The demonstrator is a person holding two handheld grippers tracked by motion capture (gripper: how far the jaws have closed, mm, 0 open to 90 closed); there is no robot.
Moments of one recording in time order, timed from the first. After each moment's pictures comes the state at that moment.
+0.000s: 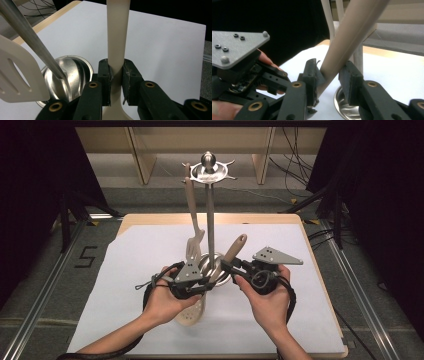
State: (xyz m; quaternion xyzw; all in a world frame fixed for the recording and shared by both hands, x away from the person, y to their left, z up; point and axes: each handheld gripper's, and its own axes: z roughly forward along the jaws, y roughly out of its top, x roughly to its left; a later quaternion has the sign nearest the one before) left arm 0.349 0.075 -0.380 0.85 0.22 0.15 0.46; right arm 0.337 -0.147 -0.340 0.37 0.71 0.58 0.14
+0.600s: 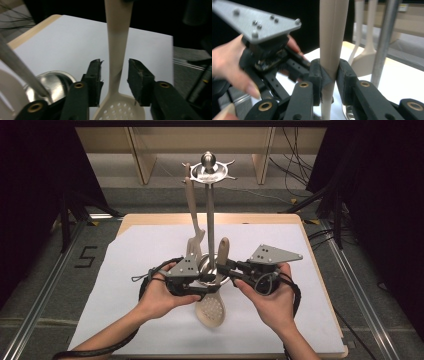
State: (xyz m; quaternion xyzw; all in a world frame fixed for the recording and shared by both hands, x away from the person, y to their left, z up) left arm 0.353 0.082 -0.365 0.84 0.16 0.07 0.51; right arm 0.333 -0.147 -0.322 0.27 0.76 0.58 0.12
